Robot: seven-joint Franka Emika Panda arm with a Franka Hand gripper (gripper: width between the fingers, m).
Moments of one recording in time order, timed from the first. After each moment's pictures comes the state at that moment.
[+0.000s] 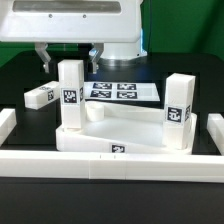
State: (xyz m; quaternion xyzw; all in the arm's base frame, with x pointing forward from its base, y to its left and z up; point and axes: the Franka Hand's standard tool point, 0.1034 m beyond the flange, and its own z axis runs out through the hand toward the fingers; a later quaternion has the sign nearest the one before) arm 0.572 -0.102 0.120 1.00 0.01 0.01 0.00
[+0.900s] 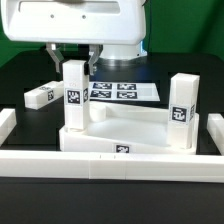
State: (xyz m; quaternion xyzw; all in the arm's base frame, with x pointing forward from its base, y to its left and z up) arm 0.573 -0.091 0.118 0.98 -0.21 0.02 -0.02
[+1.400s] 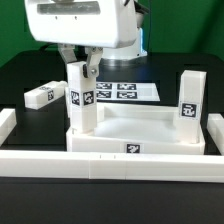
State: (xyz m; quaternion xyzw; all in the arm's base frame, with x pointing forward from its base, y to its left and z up) arm 0.578 -0.085 0.117 0.90 -0.44 0.02 -0.05
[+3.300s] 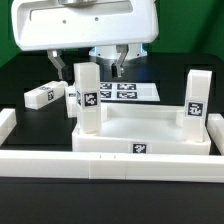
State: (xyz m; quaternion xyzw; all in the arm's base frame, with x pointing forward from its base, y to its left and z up) arm 0.581 -0.074 0.115 1.00 -0.05 0.04 -0.04
